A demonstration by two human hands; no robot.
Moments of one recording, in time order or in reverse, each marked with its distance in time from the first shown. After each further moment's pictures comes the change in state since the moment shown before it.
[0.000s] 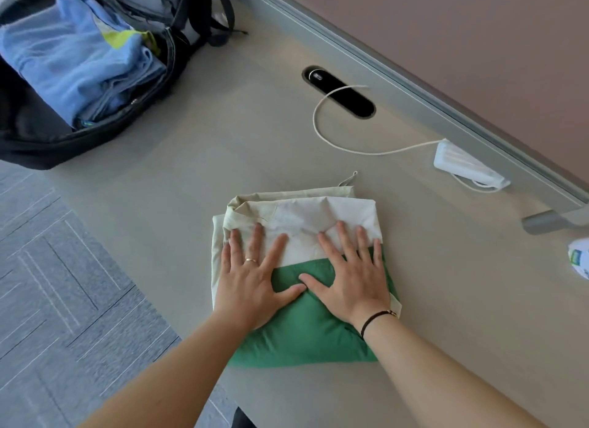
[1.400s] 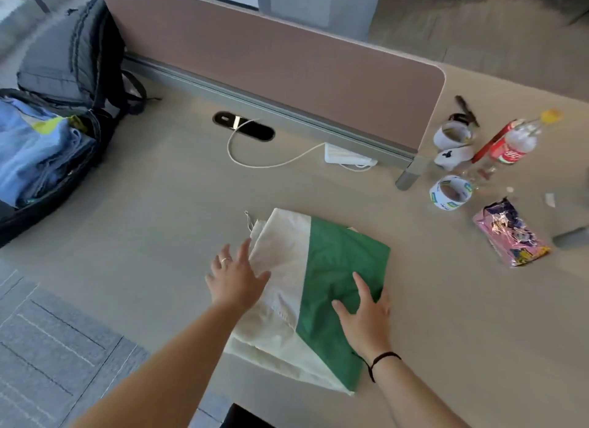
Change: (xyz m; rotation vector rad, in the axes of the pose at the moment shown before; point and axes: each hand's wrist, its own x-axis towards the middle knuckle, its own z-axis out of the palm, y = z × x) left_hand -0.026 0.095 -0.041 -0.224 -0.112 -0.127; right_hand -0.182 0.059 -0.014 0.798 0.124 0.772
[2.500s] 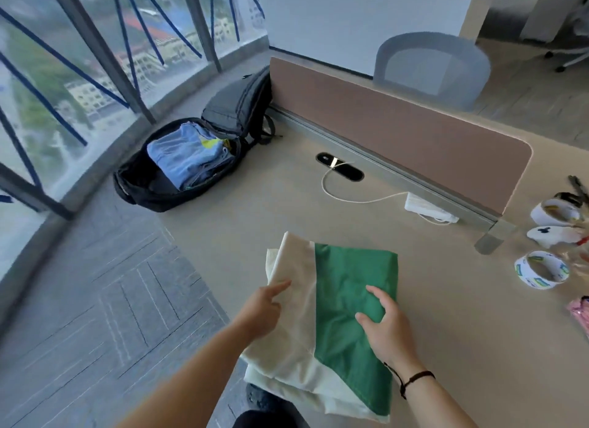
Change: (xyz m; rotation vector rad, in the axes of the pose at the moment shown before) left_hand -0.117 -0.062 -0.049 -0.570 -0.051 -0.066; right_hand -0.029 -0.057 -0.023 0.133 -0.240 -0.467
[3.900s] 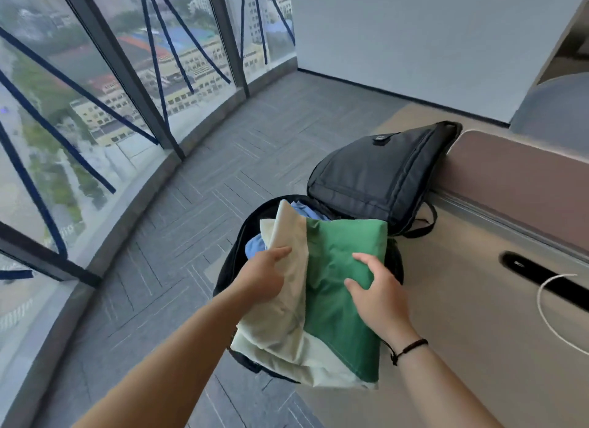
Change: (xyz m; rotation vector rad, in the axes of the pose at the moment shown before) left_hand 0.342 -0.048 -0.575 0.173 0.126 0.098; right_hand 0.347 -0.445 0.406 -0.042 0.074 -0.163
